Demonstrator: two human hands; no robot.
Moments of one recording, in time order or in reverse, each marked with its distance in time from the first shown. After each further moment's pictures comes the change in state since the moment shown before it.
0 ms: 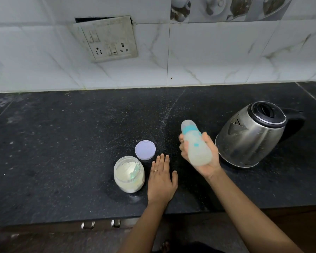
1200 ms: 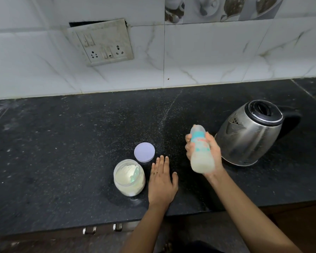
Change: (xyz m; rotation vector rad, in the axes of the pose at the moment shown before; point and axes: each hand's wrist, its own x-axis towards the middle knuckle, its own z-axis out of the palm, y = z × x) left_hand 0.001 -0.002 0.005 0.018 0.000 0.017; right_hand -0.005 -0.007 0.002 -0.073 0.028 -0.090
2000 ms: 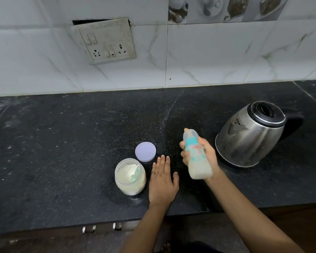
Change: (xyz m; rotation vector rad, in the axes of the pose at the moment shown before) left_hand 0.000 0.000 -0.002 -0.004 -0.006 -0.004; right_hand 0.008 0.011 0.004 -0.079 0.190 0.075
